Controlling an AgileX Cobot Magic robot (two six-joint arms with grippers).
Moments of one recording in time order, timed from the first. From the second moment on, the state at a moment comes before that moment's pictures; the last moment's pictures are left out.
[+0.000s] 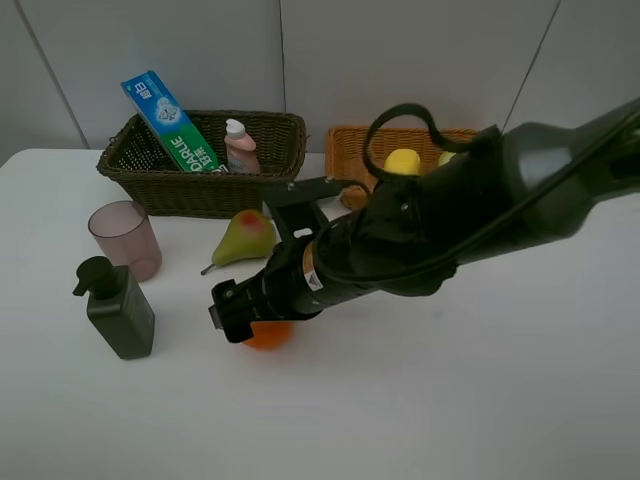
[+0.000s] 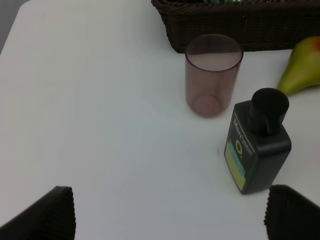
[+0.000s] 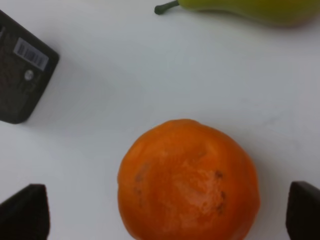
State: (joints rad) left arm -0.11 0.00 -0.42 0.02 1.07 -0.07; right arm 0.94 1.88 -0.95 -0.32 0.07 0.62
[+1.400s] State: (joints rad) left arm -0.11 0.00 -0.42 0.02 1.07 -0.07; right arm 0.94 1.99 -1.14 -0.19 0.31 0.57
